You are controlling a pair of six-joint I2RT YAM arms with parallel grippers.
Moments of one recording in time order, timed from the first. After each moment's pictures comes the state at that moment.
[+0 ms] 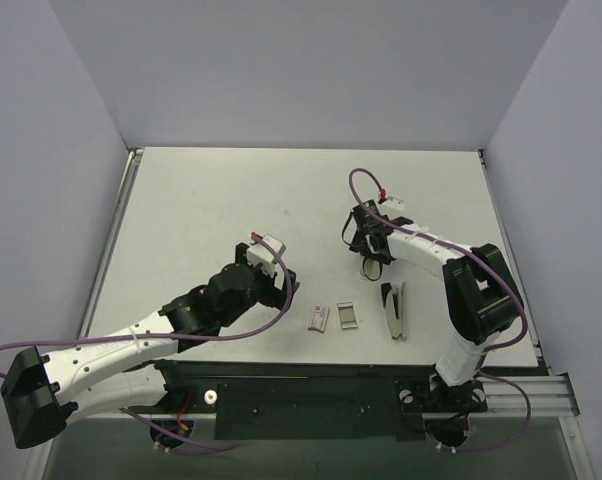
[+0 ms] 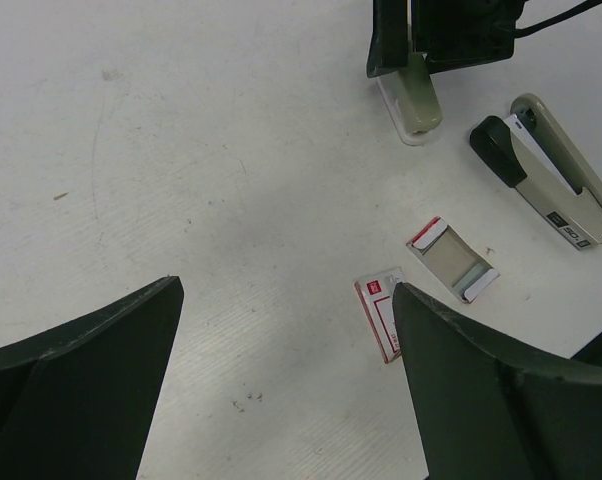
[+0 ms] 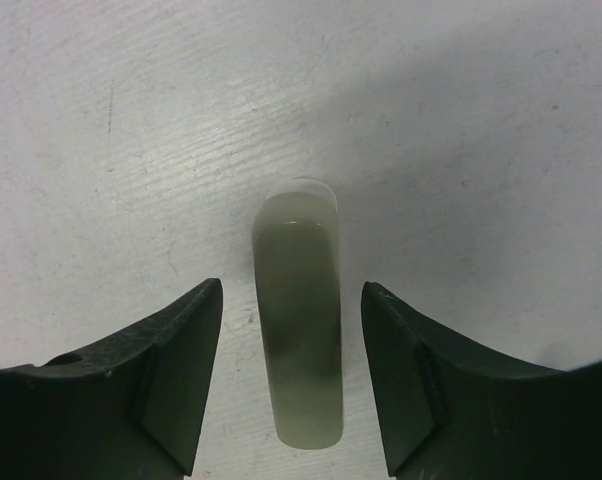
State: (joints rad) left arm -0.99 0.96 0.65 -0.05 -0.34 -0.23; right arm 0.47 1.73 1.05 -0.40 0.41 0.76
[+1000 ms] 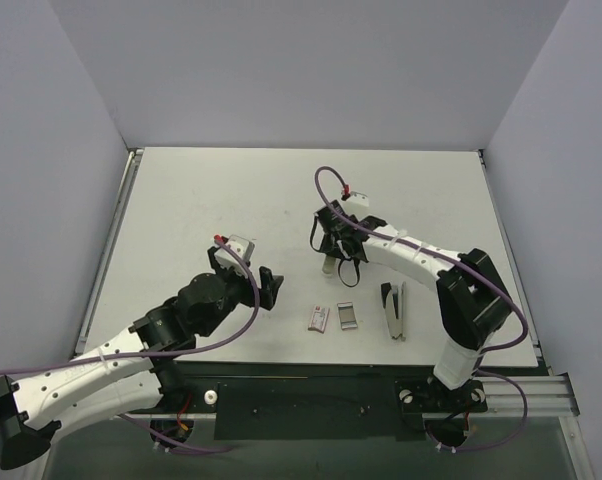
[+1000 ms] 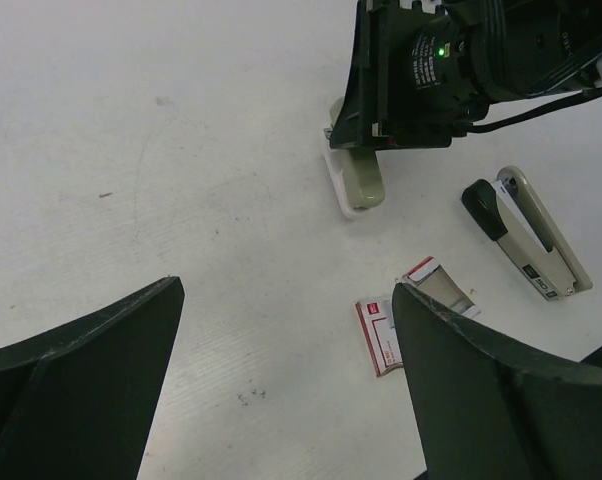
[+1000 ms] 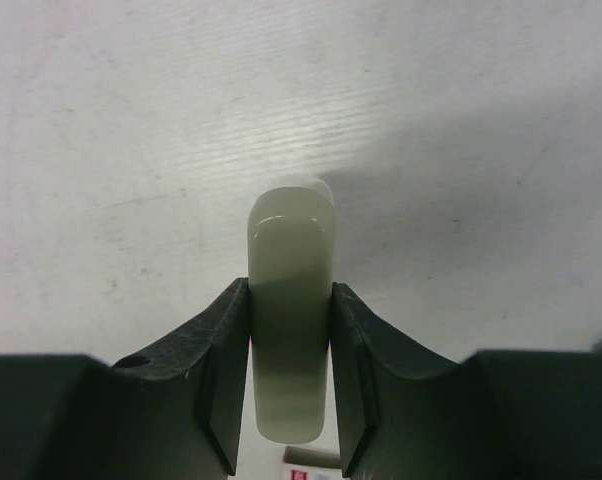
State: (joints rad) left arm -0.99 0.76 0.62 -0.11 -0.43 -0.30; right arm 0.67 1.73 1.17 -0.46 0.40 0.83
